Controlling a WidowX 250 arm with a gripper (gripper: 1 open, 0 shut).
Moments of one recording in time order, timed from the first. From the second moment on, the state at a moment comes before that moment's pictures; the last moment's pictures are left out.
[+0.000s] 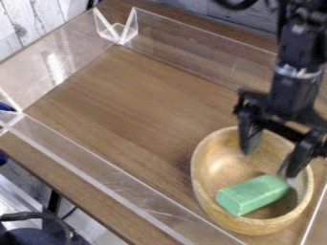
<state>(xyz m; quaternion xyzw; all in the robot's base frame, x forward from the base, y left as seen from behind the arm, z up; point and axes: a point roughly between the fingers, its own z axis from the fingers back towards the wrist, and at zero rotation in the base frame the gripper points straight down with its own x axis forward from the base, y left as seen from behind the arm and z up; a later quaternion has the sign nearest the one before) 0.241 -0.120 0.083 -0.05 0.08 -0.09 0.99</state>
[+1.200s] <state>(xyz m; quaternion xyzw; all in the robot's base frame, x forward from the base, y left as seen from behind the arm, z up) 0.225 -0.065 0.103 -0.05 0.03 -0.15 0.99</state>
